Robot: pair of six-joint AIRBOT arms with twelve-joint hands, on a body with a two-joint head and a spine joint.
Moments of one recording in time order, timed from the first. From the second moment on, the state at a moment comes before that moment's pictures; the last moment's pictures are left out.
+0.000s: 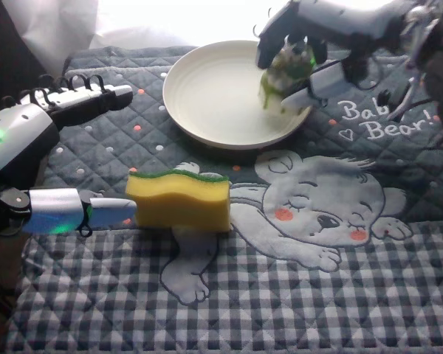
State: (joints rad) left arm 1.05 -0.89 0.95 -0.32 -1.07 0.97; right arm -0.36 -1.41 1.70 -0.39 0.55 -0.40
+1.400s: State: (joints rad) left arm 1.06 -0.76 0.90 -0.23 -1.16 0.95; right arm -0.53 -0.98 1.37 -0.31 0.85 -0.40
